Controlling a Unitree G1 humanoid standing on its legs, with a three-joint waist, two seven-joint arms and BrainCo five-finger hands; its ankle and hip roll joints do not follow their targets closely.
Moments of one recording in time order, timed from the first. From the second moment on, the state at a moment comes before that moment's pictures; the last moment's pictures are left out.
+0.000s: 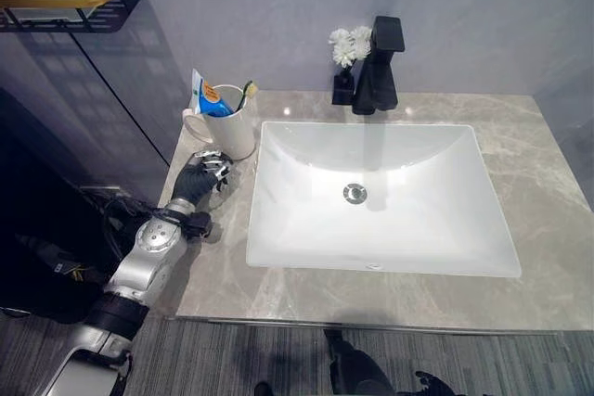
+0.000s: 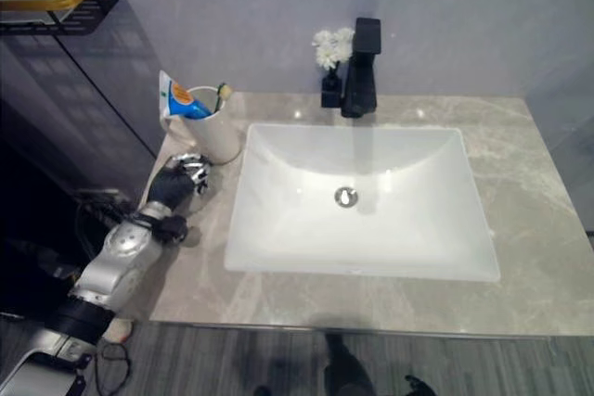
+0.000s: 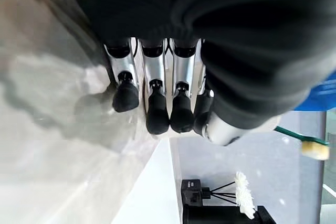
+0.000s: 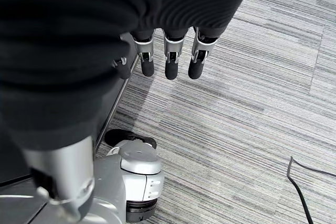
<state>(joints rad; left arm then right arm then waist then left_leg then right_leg) -0.31 0.62 -0.25 0.20 -0.57 -0.11 0.03 0.09 -0.33 0.27 1.12 -0.01 -0.05 0.00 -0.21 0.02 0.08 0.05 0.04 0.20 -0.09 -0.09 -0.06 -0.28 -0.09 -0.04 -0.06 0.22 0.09</state>
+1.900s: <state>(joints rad) -0.87 0.67 -0.36 0.79 -0.53 -0.14 0.20 0.07 -0.36 0.34 1.08 0.03 -0.07 0.00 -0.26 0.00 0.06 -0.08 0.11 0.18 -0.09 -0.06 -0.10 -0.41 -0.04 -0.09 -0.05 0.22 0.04</state>
